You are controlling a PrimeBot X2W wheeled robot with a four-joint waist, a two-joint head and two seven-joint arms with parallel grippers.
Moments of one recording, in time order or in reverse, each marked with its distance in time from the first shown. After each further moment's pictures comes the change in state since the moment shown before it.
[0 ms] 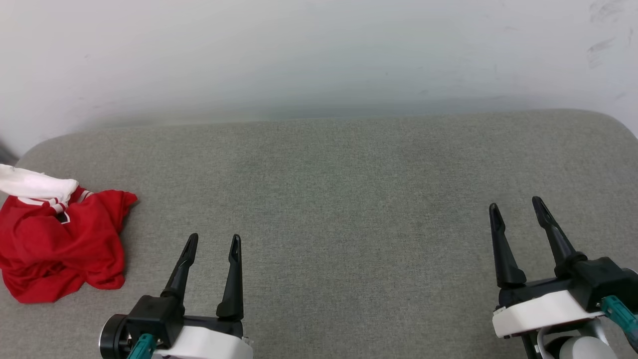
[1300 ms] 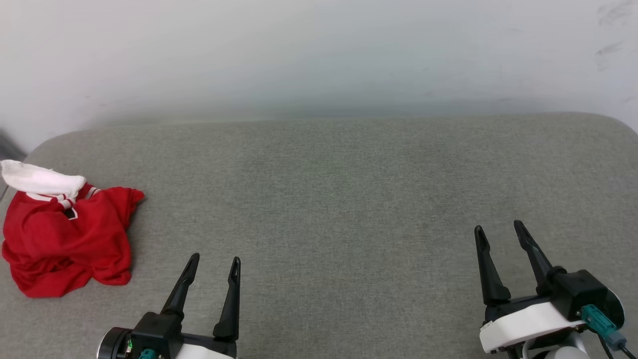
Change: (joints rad) left arm 0.053 -0.104 0.156 0.088 0.153 -0.212 -0.040; right arm 0.005 0.000 0.032 0.138 0.063 0.000 -0.043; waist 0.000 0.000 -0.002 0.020
